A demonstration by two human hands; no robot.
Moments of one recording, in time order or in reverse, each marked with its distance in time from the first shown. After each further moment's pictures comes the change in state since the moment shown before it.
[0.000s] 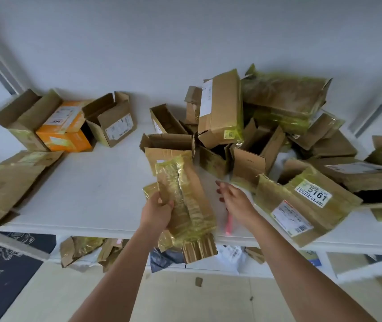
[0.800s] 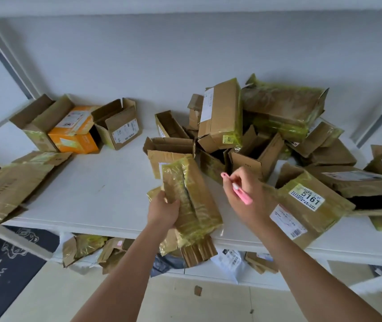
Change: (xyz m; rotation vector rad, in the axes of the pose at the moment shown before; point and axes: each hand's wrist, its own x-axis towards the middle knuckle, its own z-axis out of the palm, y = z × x) left_hand -0.017 0.011 0.019 0.071 0.085 0.046; right_hand -0.015 -0.001 -0.026 -0.233 0.579 -0.794
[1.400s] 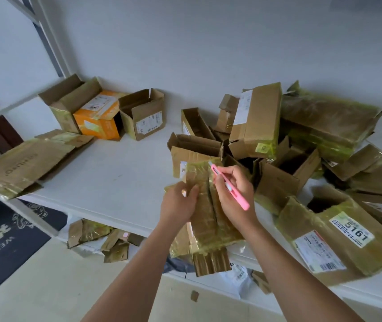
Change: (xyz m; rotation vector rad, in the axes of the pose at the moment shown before) left_hand 0.023 0.006 -0.011 0.024 0.060 0.106; right_hand 0.021 -0.040 0.072 0.501 -0.158 0.171
